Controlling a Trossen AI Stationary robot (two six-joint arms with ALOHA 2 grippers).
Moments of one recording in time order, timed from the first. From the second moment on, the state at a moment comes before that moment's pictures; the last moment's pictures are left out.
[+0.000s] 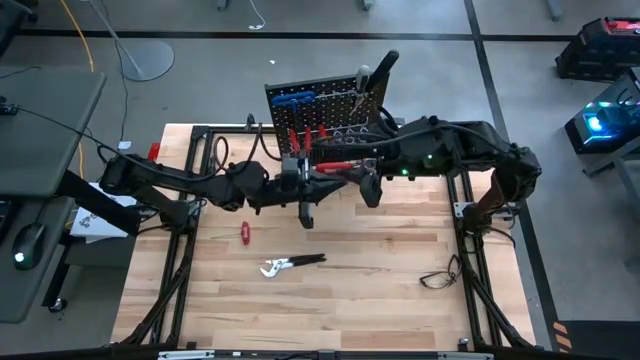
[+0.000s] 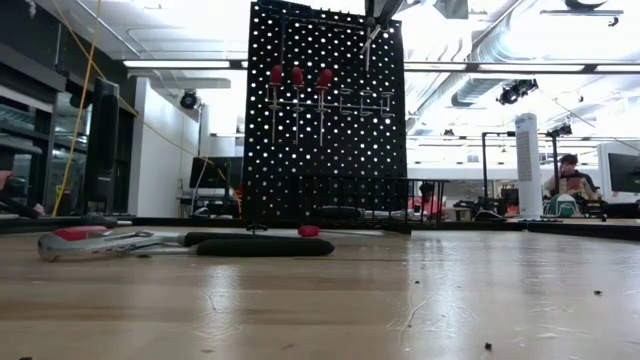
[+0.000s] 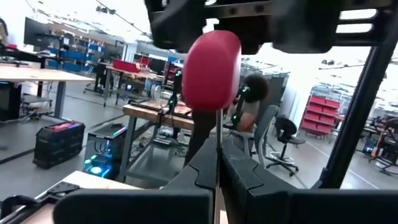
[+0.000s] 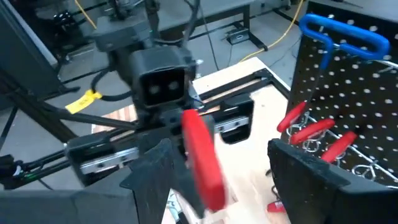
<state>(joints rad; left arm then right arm) -0.10 1.47 1.14 0.56 -0.23 -0.19 0.15 1.70 2.34 -1.13 0.34 0.40</state>
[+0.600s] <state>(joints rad) -0.10 1.47 1.14 0.67 -0.25 -0.18 0.12 1.75 2.34 -1.03 0.25 0.40</state>
